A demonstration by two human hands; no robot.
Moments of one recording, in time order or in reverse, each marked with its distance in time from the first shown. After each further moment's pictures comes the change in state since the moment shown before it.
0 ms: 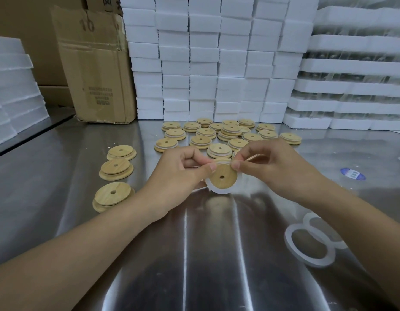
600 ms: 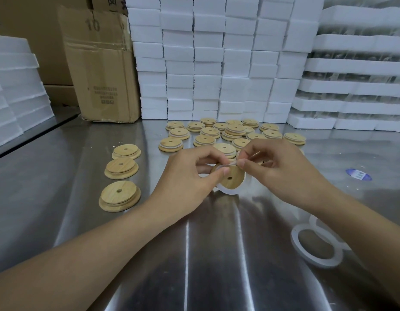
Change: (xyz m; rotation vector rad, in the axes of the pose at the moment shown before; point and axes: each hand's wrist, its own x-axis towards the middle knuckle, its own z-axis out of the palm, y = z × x) left_hand -0.003 -0.005 0.005 0.227 -0.006 0.268; right_hand -0.004 -0.005 0.008 -0.128 0.071 -0.073
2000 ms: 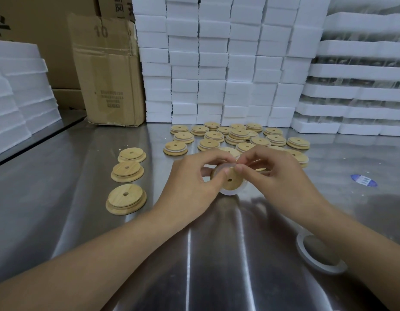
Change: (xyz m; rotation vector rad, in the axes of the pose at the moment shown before) left_hand -0.001 0.000 0.002 0.048 0.035 0.073; right_hand -0.005 0.001 0.020 0.123 0.096 0.018
